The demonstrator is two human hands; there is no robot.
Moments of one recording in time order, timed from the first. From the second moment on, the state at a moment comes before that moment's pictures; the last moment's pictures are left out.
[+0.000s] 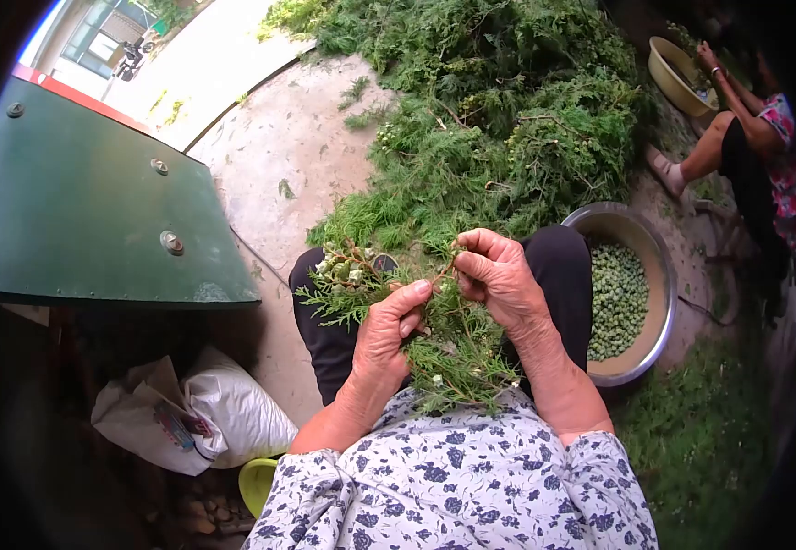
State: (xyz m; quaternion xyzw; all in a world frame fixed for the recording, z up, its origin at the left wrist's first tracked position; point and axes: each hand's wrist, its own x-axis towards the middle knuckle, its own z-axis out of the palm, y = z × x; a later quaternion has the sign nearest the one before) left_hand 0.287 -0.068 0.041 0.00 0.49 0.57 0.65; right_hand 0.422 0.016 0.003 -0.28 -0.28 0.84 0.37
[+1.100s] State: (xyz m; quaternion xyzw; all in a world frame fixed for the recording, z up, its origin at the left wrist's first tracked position) left_hand 0.269 -0.064 0.029 0.15 0.56 0.65 0.49; right_hand 0.432 -0.007 0.018 -0.34 -0.53 0.69 0.36
